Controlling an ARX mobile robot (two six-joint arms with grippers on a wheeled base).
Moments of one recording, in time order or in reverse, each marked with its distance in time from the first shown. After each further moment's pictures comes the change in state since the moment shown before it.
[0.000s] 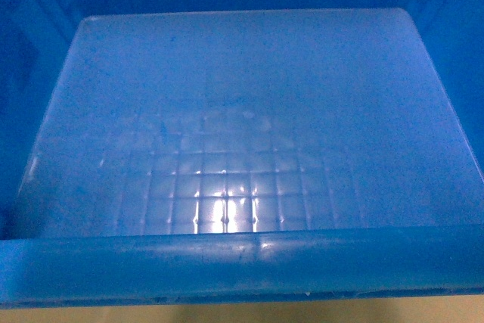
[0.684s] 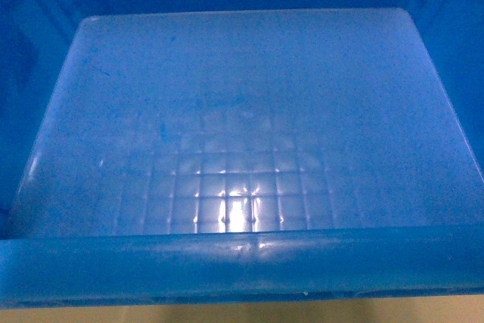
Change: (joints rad) left arm 0.002 0.000 0.000 0.000 0.000 0.000; right arm 0.001 0.000 0.000 0.000 -0.002 0.000
